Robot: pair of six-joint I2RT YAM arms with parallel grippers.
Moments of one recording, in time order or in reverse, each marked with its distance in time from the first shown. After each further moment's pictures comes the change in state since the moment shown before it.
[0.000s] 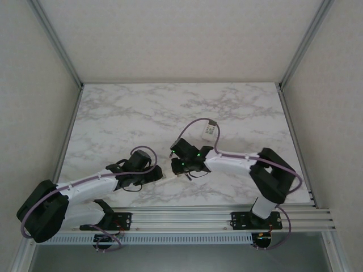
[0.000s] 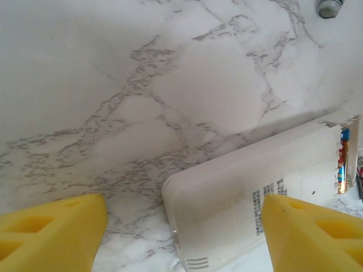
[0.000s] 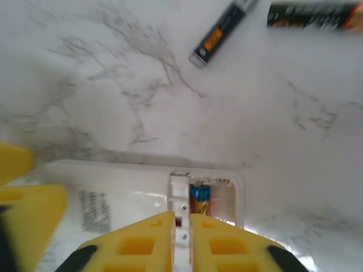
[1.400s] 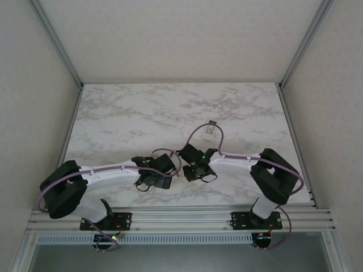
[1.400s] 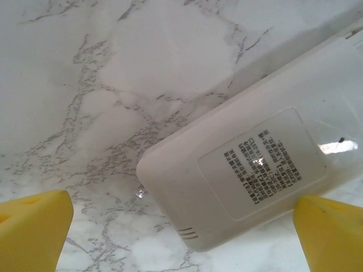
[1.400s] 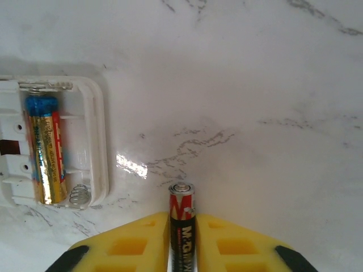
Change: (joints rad) left arm -0.272 0.262 0.301 -0.359 -0.309 0.206; right arm -0.036 0.015 -0.094 -0.137 0.018 -0.108
